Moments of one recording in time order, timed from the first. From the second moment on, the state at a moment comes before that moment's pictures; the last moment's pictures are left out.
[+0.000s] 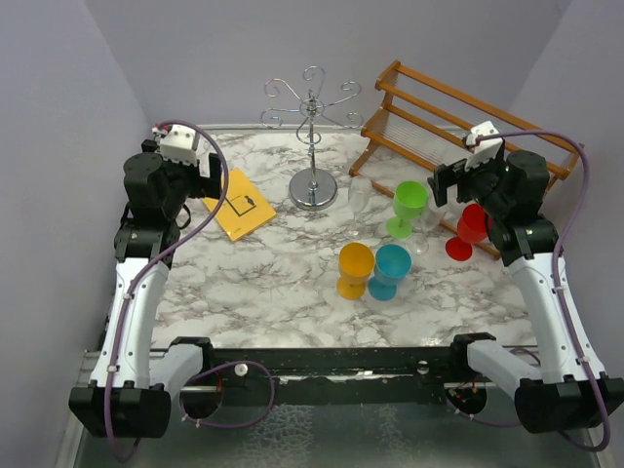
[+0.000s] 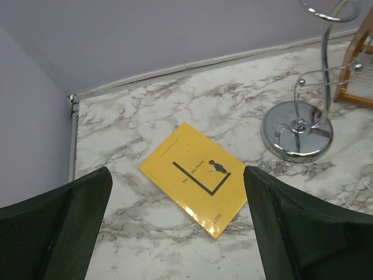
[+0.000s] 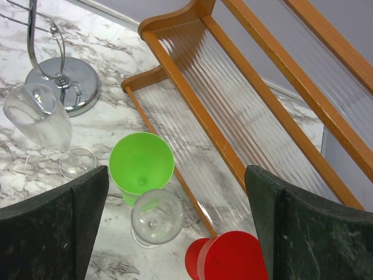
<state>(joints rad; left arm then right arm) -0.03 0.99 1.09 -0.31 0.11 0.12 0.07 1.01 1.12 -0.36 -0.23 -0.27</state>
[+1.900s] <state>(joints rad) -0.49 1.94 2.11 -0.37 -0.08 -0.02 0.07 1.07 1.01 -0.20 -0.60 -0.37</state>
